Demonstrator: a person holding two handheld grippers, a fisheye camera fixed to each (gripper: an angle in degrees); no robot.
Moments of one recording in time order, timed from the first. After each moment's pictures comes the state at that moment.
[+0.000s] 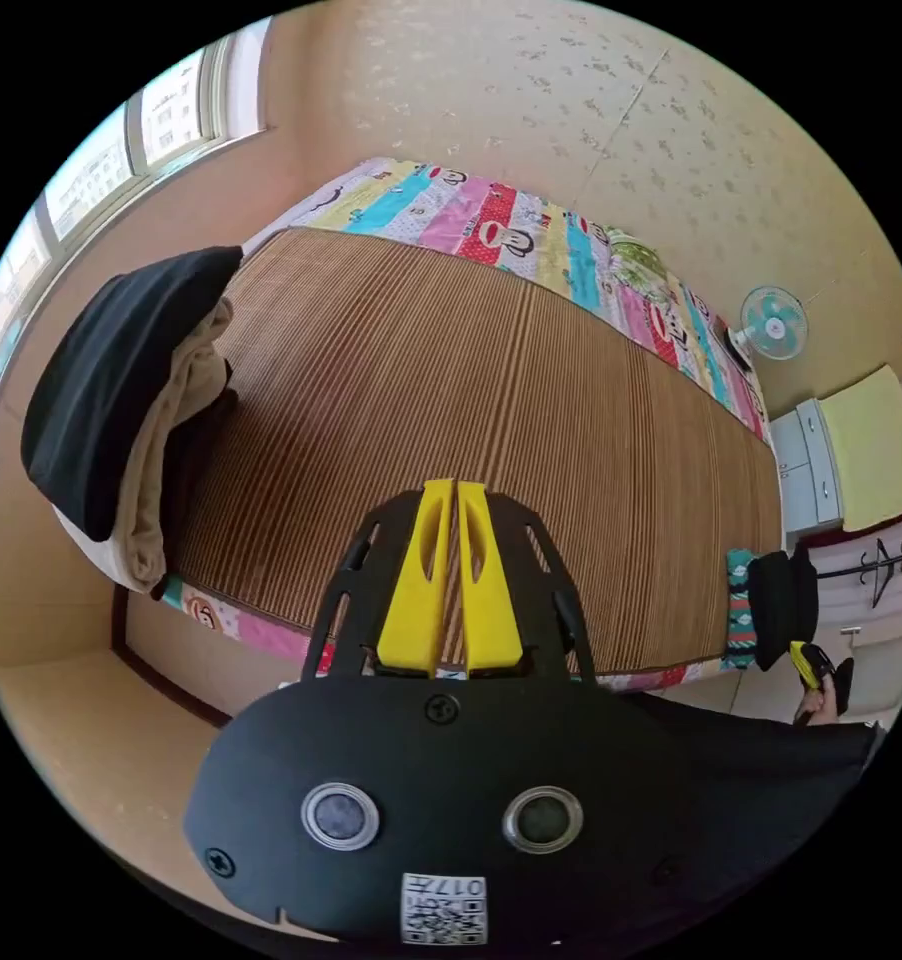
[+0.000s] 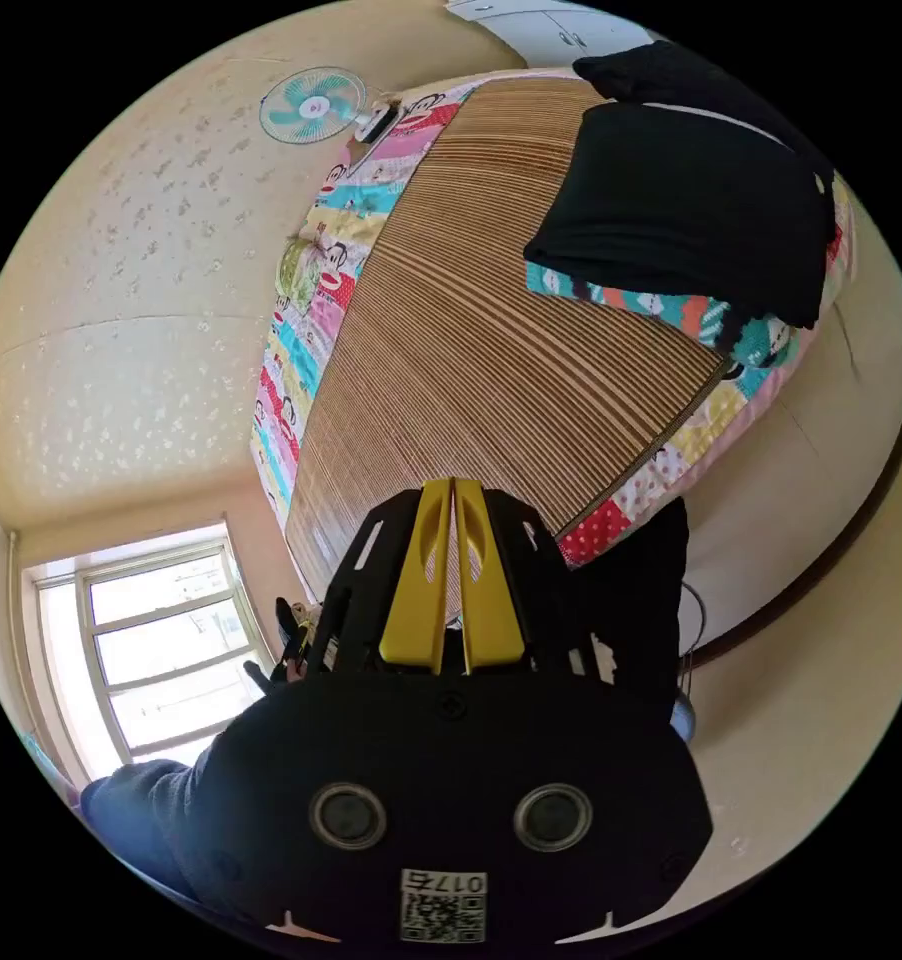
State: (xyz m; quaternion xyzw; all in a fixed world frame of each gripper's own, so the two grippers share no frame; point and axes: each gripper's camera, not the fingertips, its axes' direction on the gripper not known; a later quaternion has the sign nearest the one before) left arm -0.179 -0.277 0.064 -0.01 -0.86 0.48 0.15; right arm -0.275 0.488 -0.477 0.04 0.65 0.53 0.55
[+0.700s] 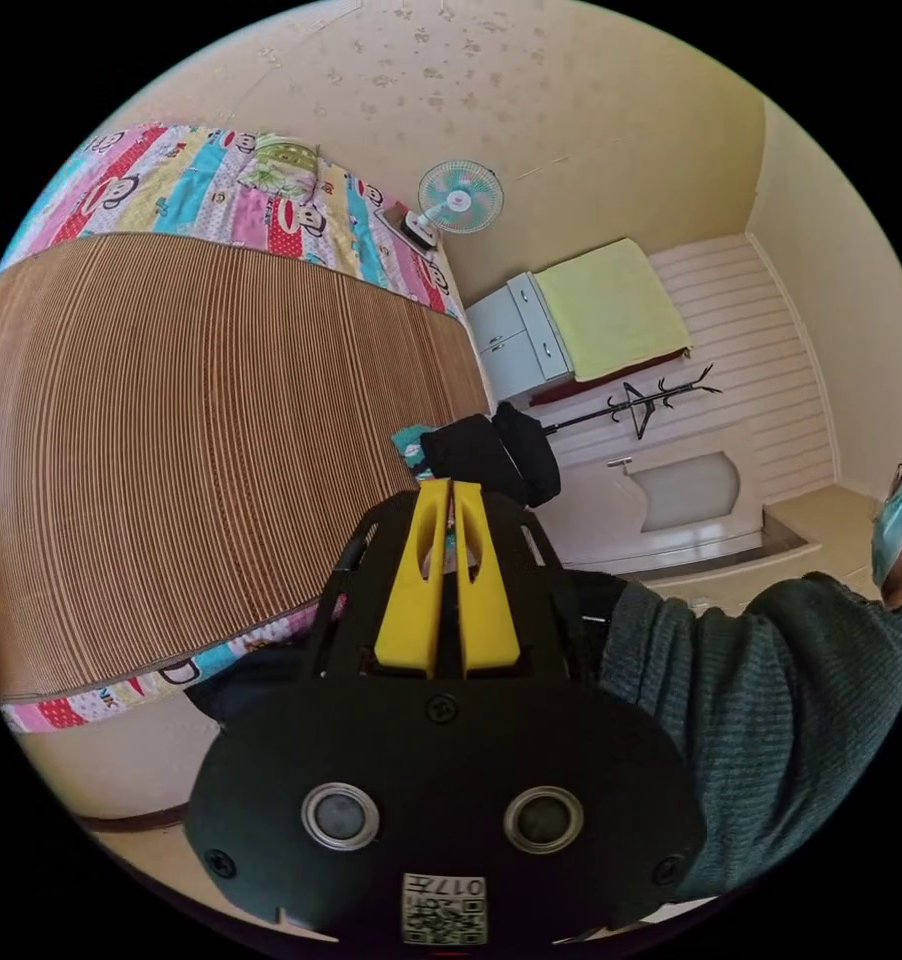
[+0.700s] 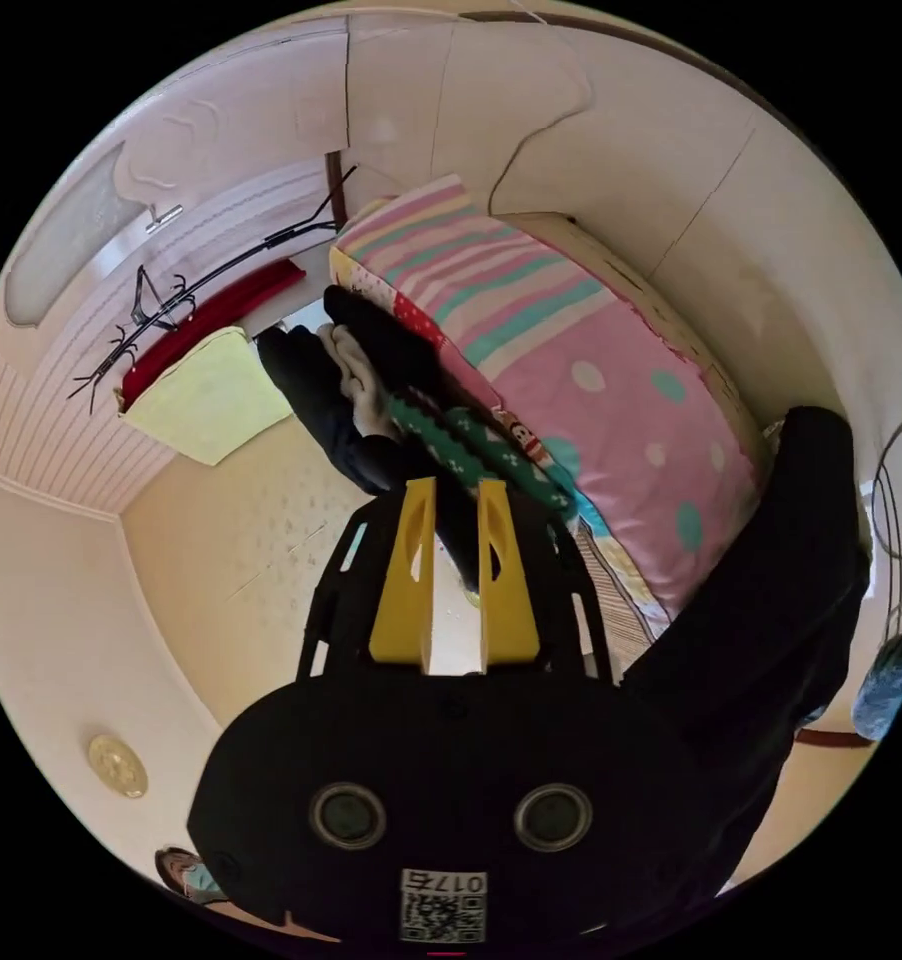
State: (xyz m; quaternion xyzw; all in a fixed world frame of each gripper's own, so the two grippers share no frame) left arm -0.475 -0.253 0.072 -0.30 -0.80 0.39 0.35; right arm -0.543 0.563 -0.823 0.65 0.42 0.42 0.47
